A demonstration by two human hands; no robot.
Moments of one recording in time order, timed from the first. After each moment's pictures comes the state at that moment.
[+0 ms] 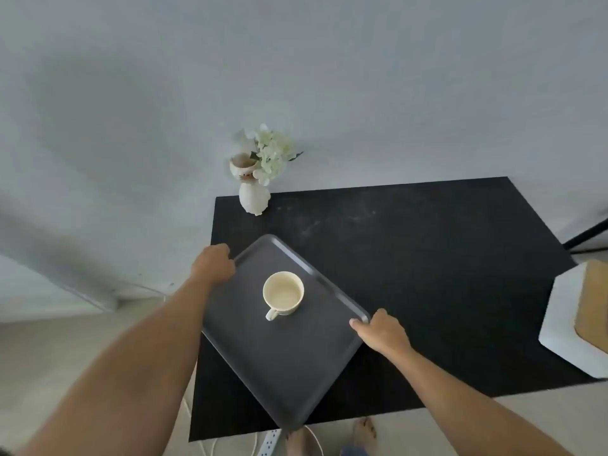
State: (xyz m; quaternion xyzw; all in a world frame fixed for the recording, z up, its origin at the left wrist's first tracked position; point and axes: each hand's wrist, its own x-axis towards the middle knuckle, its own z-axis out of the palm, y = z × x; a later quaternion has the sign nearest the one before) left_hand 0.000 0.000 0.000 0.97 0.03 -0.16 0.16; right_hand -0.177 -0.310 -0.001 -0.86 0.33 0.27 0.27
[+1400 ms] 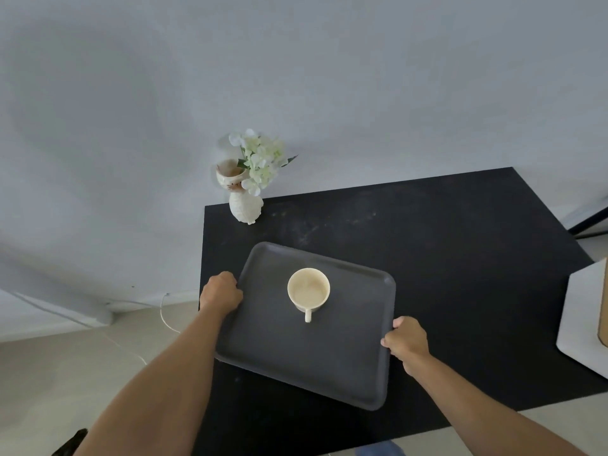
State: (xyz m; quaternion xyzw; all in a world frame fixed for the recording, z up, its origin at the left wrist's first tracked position) left_hand 0.003 -0.021 -0.036 0.96 0.09 -0.22 0.18; right_hand -0.158 -0.345 -0.031 -0.76 0.47 0.18 0.42
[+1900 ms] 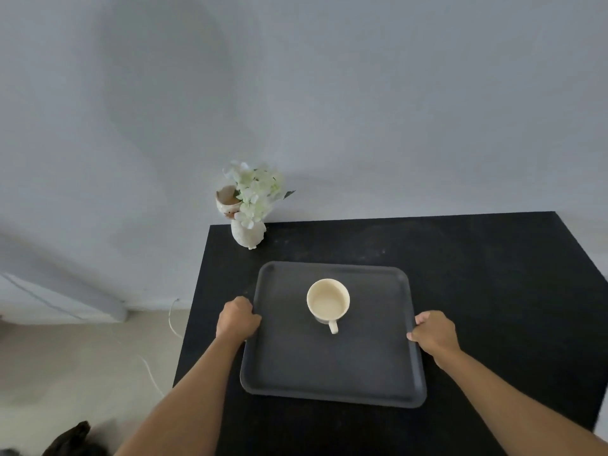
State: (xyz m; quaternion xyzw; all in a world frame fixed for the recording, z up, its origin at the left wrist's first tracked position) left_hand 0.014 -0.092 -0.040 0.93 0.16 -0.22 0.23; right_hand -0.050 -0.453 -0.021 -0.82 0.39 0.20 0.36
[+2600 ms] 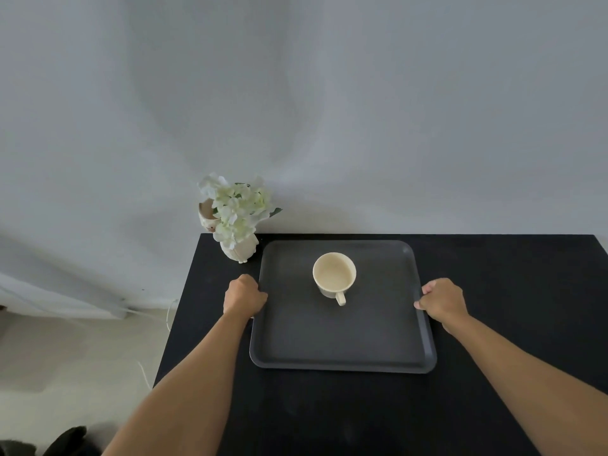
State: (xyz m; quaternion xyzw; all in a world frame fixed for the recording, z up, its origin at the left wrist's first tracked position) left_hand 0.108 -0.136 -0.046 0.92 0.21 -0.21 0.27; right_hand 0.076 -0.505 -0.028 -0.86 0.33 0.16 0.36
